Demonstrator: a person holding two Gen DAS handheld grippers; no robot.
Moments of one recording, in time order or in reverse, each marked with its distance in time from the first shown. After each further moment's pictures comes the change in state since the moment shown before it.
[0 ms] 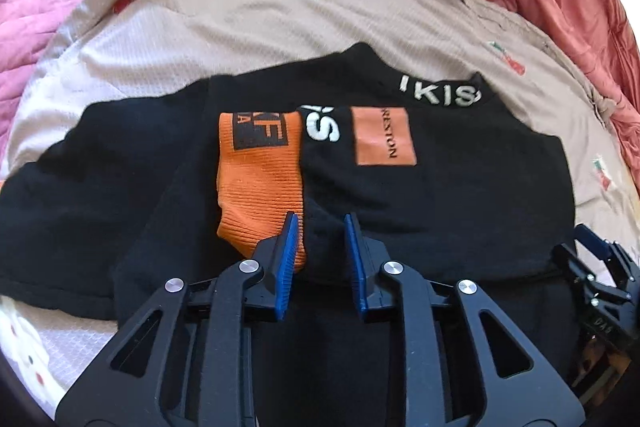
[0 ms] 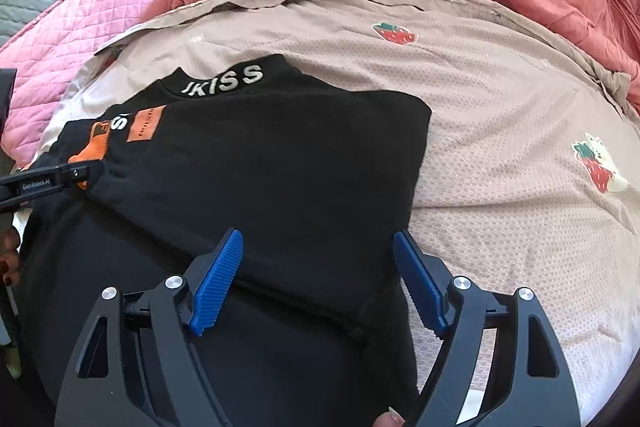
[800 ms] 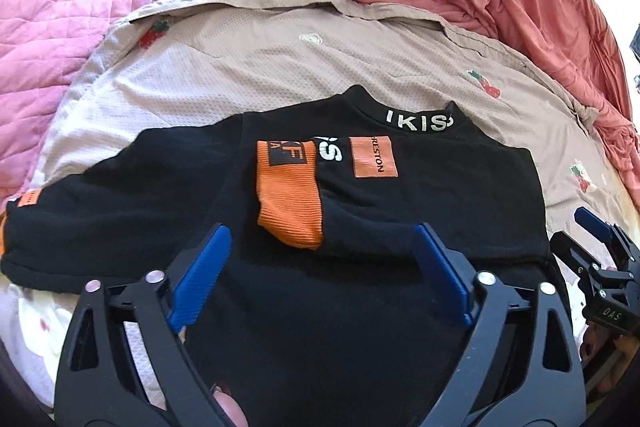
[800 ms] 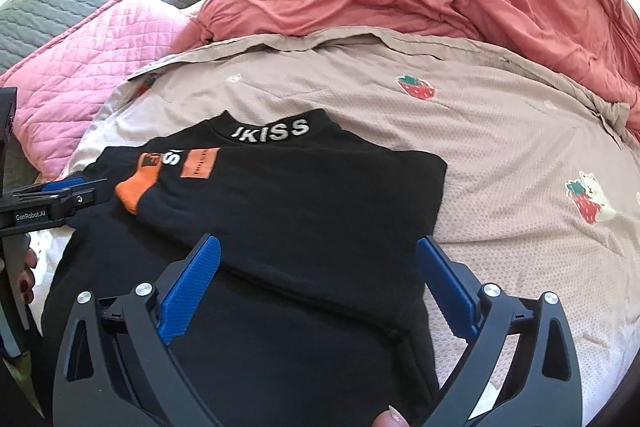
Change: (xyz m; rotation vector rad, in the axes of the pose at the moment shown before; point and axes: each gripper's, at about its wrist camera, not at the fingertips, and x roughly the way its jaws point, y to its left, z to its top) left arm -0.067 0.004 -0.008 0.023 -0.111 -0.006; right arm -0.051 0.031 0.016 -0.036 -0.113 0.056
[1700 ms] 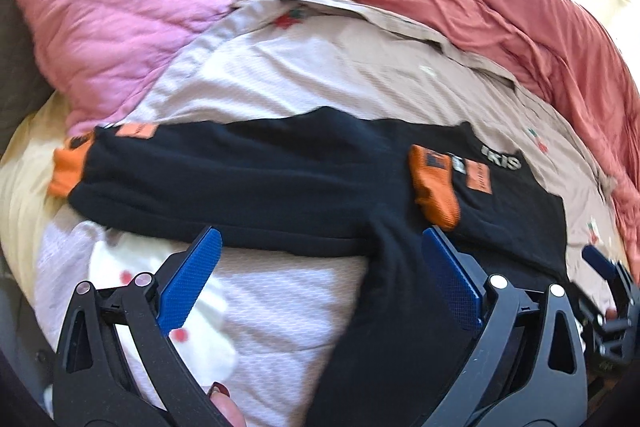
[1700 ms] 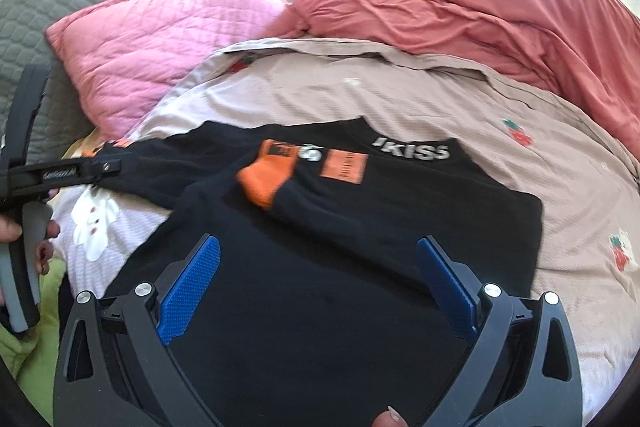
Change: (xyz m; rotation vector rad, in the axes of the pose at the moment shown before) left arm -0.057 0.133 -0.038 -0.266 -0.046 0.085; right arm -0.015 0.133 0.003 -0.200 0.003 0.131
